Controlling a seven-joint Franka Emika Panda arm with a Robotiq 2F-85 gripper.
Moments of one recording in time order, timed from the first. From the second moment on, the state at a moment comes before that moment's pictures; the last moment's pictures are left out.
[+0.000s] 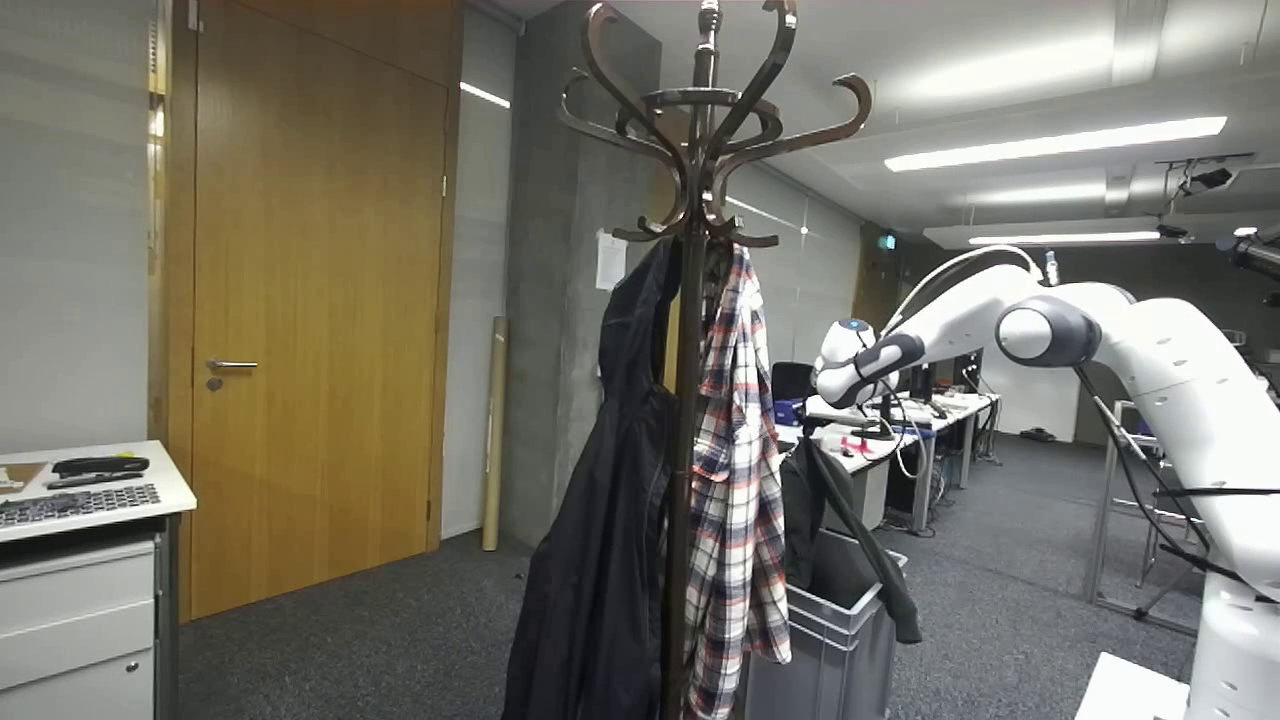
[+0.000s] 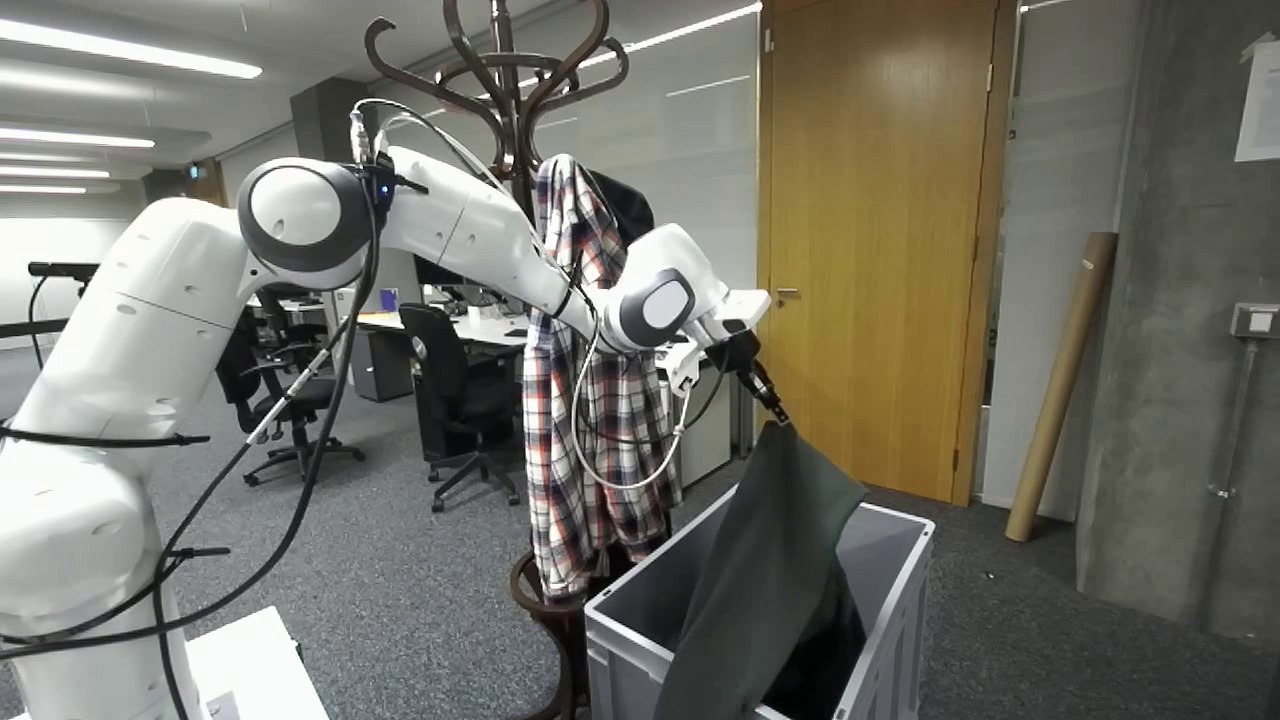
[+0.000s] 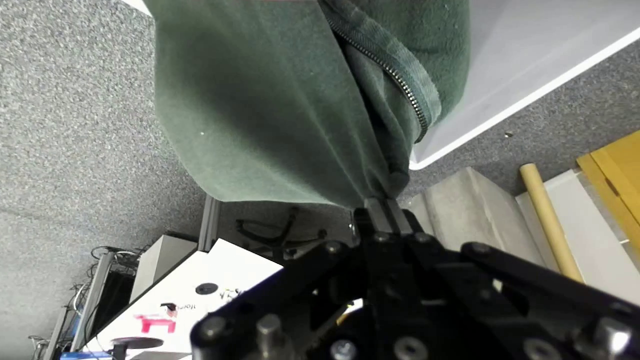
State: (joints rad) arm 0.04 0.54 -0.41 -1.60 -0.05 2.68 0.56
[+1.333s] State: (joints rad) arm -0.05 0.62 -0.27 -1.38 -0.05 2.84 0.51
